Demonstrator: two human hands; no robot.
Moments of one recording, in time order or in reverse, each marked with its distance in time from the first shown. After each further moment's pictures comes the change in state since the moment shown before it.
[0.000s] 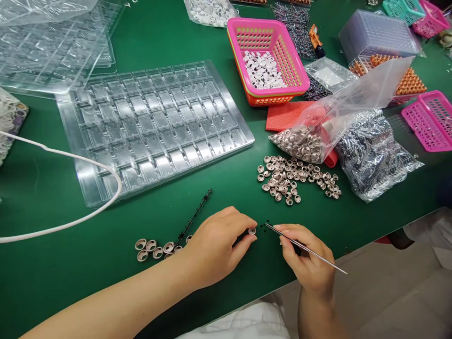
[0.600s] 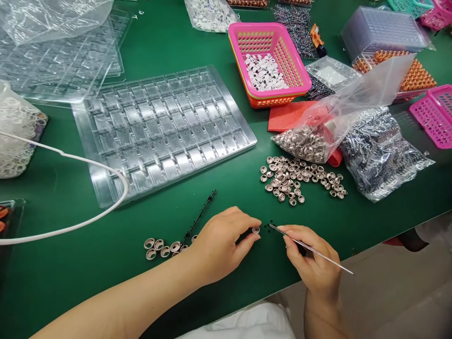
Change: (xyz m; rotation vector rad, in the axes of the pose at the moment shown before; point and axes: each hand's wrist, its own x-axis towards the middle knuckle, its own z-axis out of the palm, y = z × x) left_hand 0.002 -0.002 0.000 -0.016 0.030 0.007; right_hand 0.000 0.000 0.000 -0.034 0.025 -0.042
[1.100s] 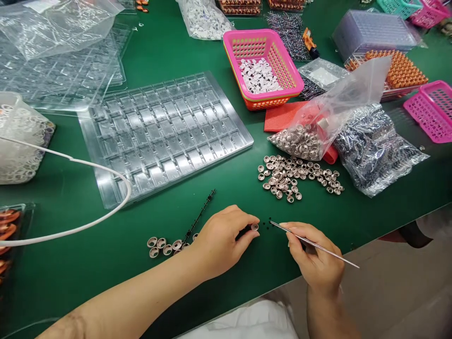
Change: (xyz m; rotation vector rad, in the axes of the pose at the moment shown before) left_hand 0.000 0.001 0.001 0.054 -0.002 -0.012; right_hand -0.005 -0.001 0.002 0.066 0.098 0.024
